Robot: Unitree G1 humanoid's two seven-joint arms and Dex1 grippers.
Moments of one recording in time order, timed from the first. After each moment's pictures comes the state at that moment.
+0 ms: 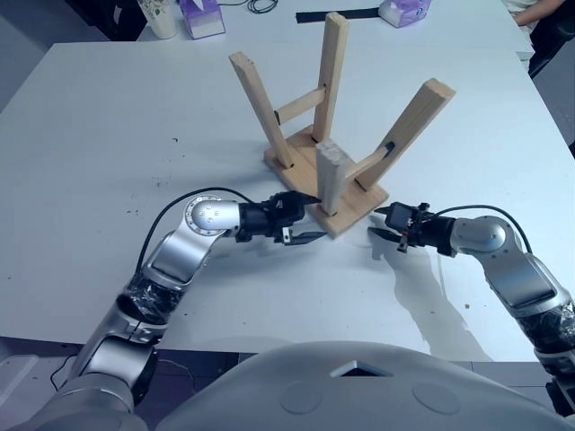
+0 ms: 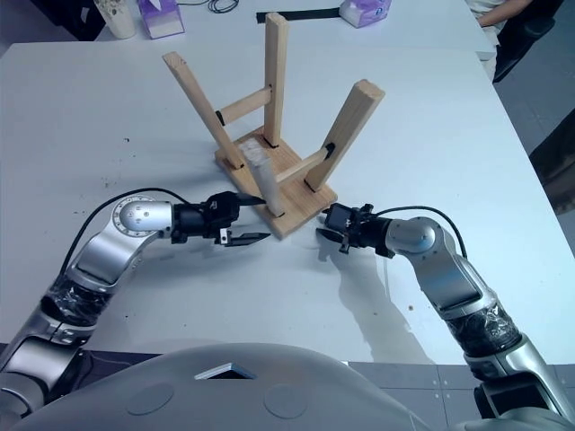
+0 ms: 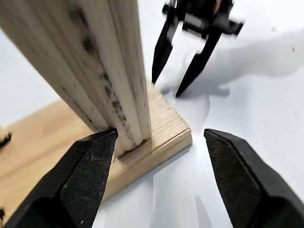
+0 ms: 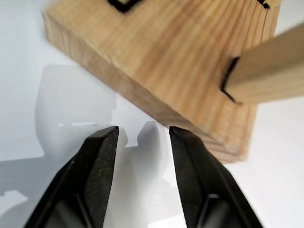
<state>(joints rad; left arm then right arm) -0.21 0.50 -0.39 -0.22 -0.14 0.27 -0.95 -0.03 -0.73 0.31 -0.22 -0.05 0.32 0.78</state>
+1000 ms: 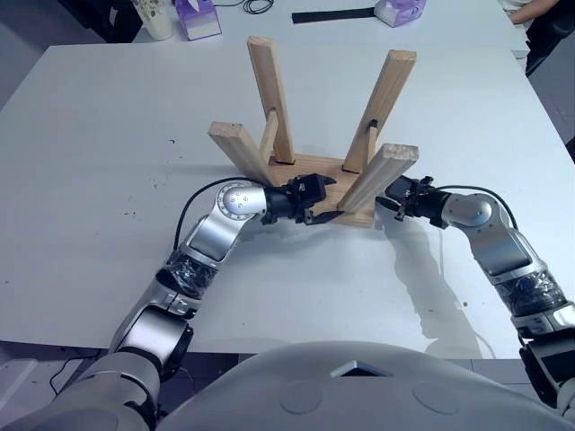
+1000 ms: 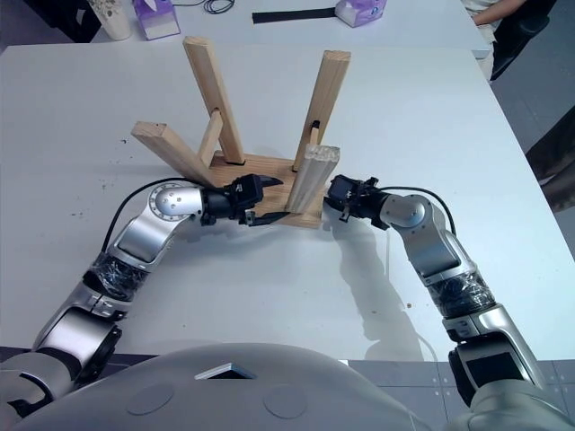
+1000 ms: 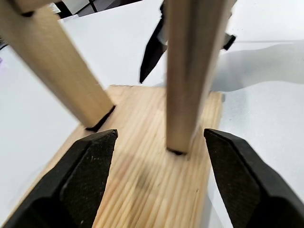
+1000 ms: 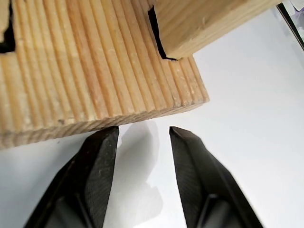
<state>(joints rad) -0.33 0.35 -0.44 0.04 -0.03 0.15 -0.87 -0.19 -0.64 0.33 0.03 -0.16 0.21 0.69</state>
